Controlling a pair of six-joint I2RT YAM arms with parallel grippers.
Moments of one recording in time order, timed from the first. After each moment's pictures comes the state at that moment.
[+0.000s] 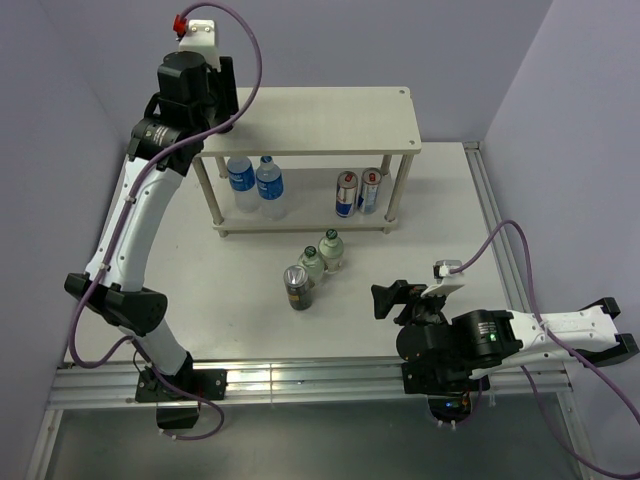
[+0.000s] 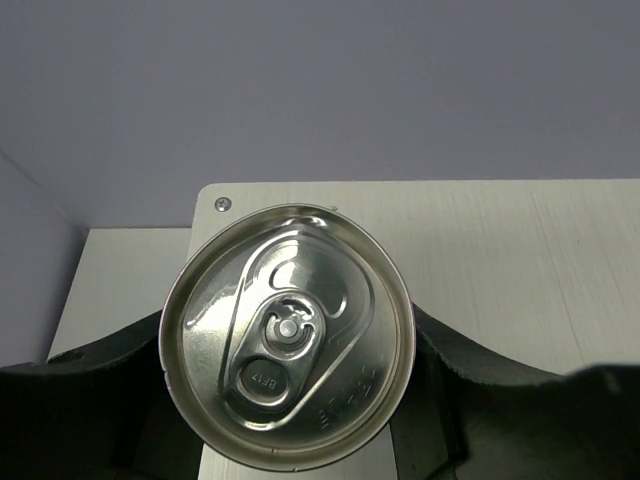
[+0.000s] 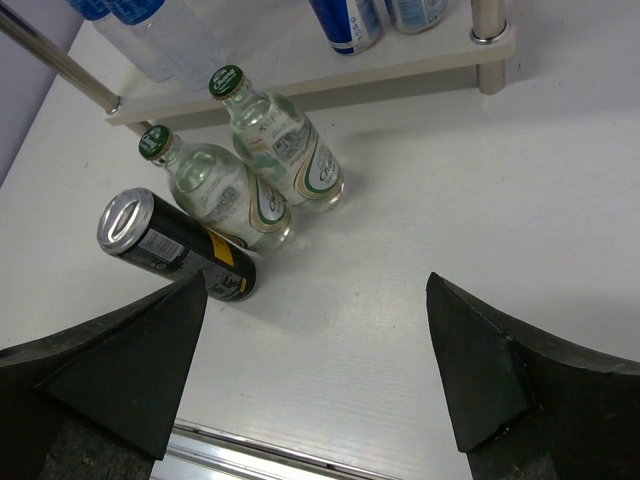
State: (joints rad) left arm -0.40 1.69 2.16 -0.63 -0.39 -0.07; right arm 1.61 0.58 0.68 -1.00 1.23 1.28
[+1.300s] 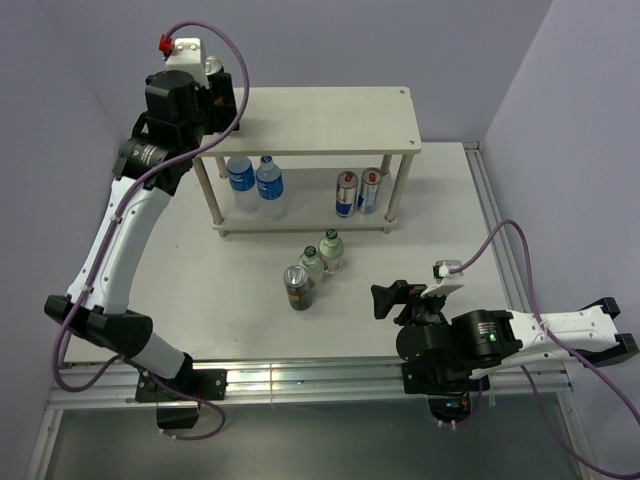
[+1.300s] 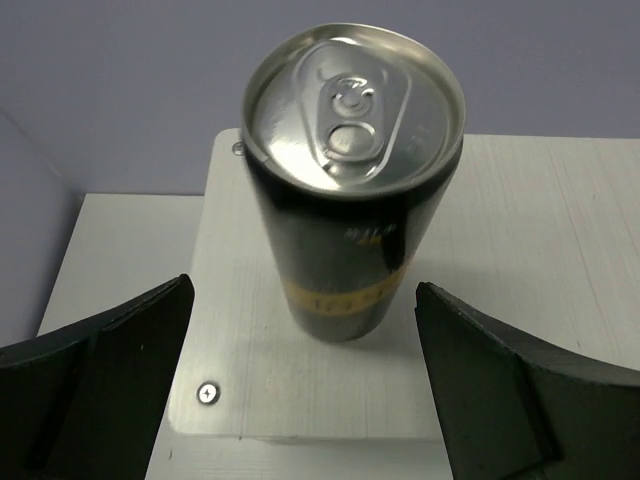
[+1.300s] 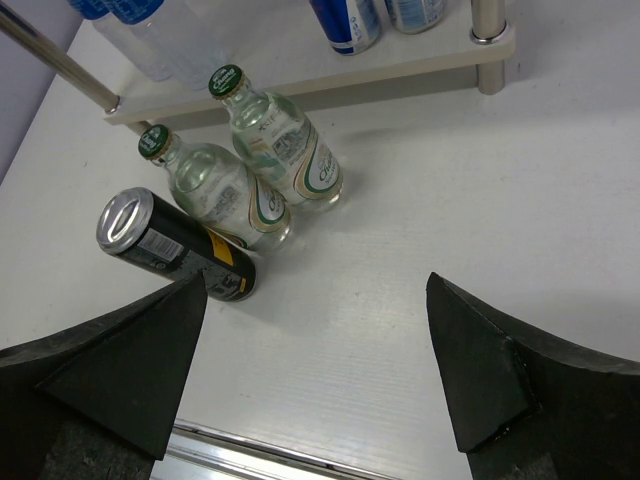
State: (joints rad) left arm -0.38 1.56 1.96 -0.61 -0.37 -0.12; right arm 1.61 0.59 0.68 -1.00 1.23 1.28
